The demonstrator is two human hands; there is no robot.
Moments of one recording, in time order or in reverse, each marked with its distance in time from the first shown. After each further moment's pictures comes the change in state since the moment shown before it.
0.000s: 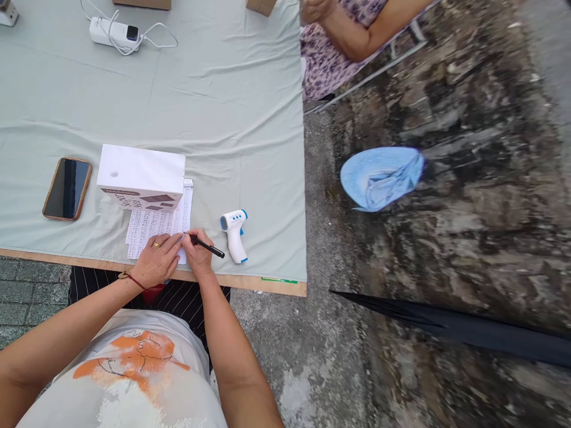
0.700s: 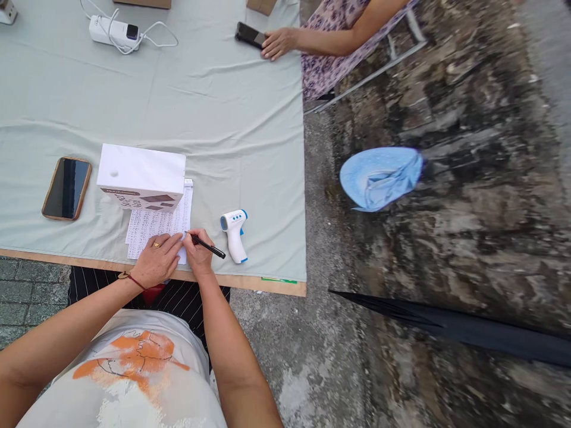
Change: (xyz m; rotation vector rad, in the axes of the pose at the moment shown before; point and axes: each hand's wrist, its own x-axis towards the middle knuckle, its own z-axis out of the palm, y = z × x) left_hand 0.000 0.000 0.000 -0.003 0.008 0.000; right_hand 0.000 0.000 0.001 0.006 0.043 0.023
